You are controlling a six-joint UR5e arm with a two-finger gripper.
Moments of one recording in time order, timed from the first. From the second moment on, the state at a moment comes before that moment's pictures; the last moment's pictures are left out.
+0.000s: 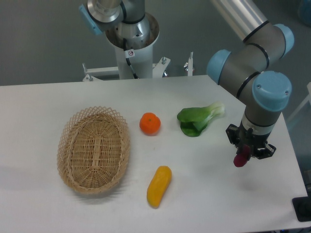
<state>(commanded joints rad) 2.66 -2.12 -1.33 -1.15 1.57 1.34</state>
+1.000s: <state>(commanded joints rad) 2.52 -2.20 -1.33 -1.01 1.57 1.14</state>
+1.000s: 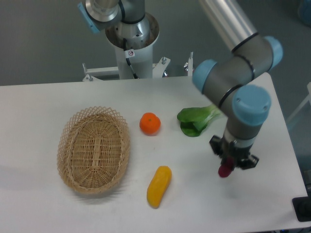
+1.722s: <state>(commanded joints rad) 2.48 -2.23 -1.42 -0.97 1.57 1.02</state>
